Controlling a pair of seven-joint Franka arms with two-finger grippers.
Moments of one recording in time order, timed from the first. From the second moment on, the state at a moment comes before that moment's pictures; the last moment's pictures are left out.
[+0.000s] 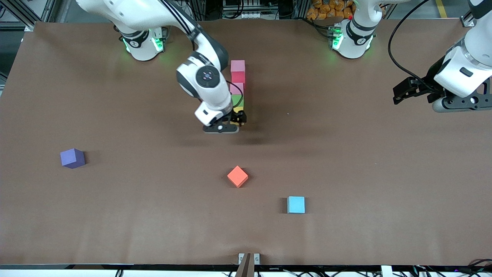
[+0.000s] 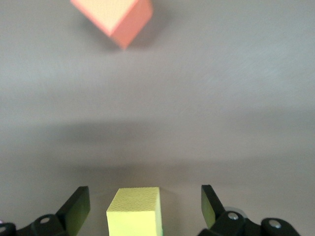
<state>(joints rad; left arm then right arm) -0.04 0.01 -0.12 -1.57 -0.01 1.56 -0.20 0.41 0.42 0.33 -1.84 -0.14 2.31 0.86</state>
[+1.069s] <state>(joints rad) -0.04 0.01 -0.13 -1.57 -0.01 1.56 -0.20 0.04 0.08 0.11 -1.67 0.02 1.74 0.33</state>
